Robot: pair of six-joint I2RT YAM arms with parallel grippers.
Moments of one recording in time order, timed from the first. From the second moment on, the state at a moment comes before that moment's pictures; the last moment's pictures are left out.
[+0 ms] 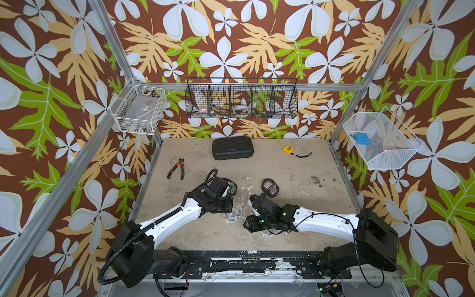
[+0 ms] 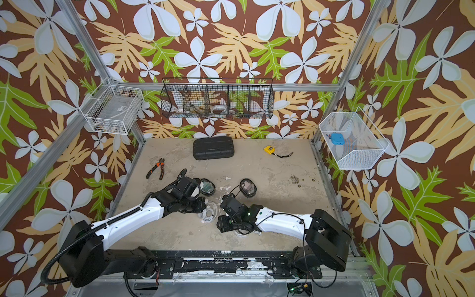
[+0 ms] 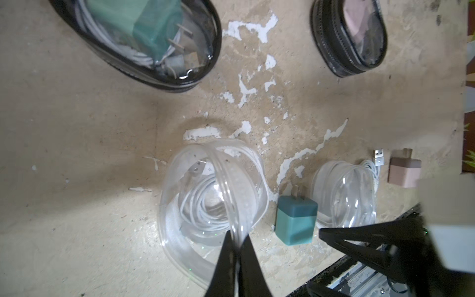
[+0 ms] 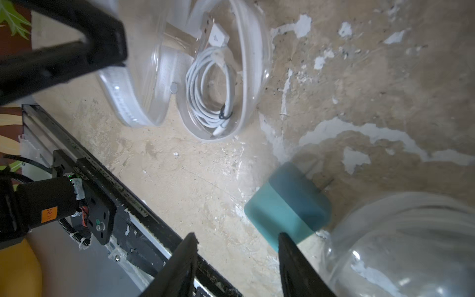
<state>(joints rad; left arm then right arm) -0.63 1.30 0.81 -0.52 0.16 -0.55 0.99 1.49 0.81 -0.32 -0.14 0.76</state>
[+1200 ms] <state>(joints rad) -0.63 1.24 0.77 -0.48 0.21 -0.50 1.00 1.72 0.98 -0.43 -0.05 0.76</state>
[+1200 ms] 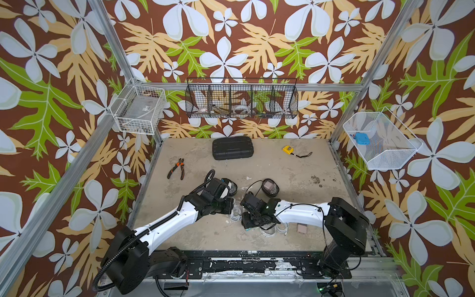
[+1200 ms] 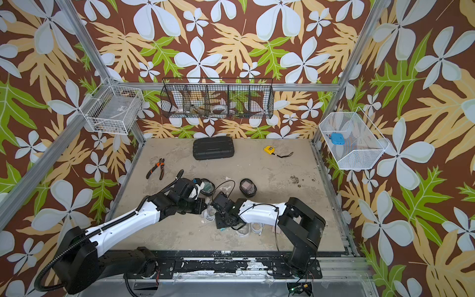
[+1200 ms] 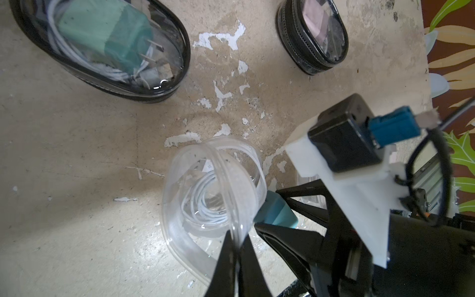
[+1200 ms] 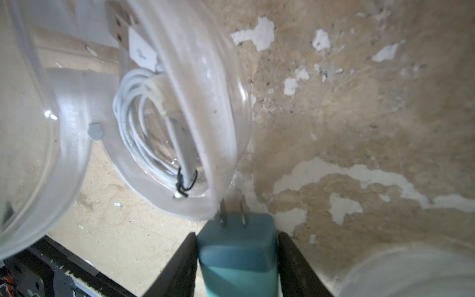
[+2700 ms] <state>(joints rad) -0.62 1.28 0.78 -0.50 0.31 -0.56 0.94 1.70 1.15 -0.47 -0.13 0.58</state>
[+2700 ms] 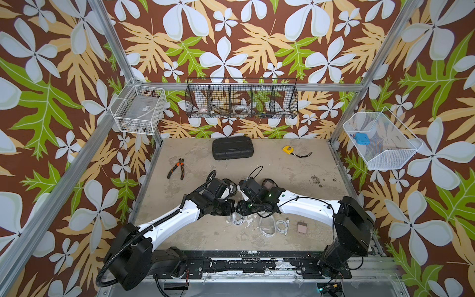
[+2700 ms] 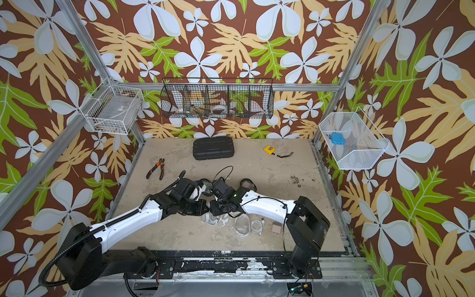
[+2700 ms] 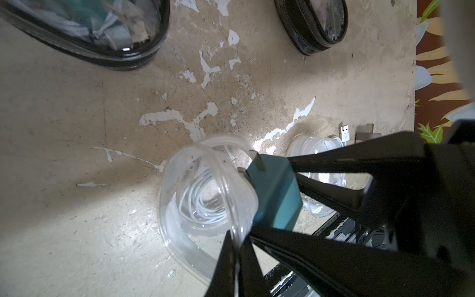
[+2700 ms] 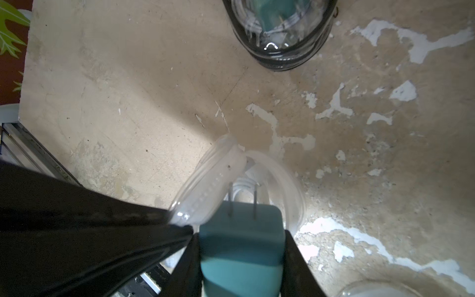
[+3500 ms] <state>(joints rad) -0.60 1.29 0.71 -0.41 0.38 -0.69 0.90 1.80 1.11 -0.38 -0.24 0.57</state>
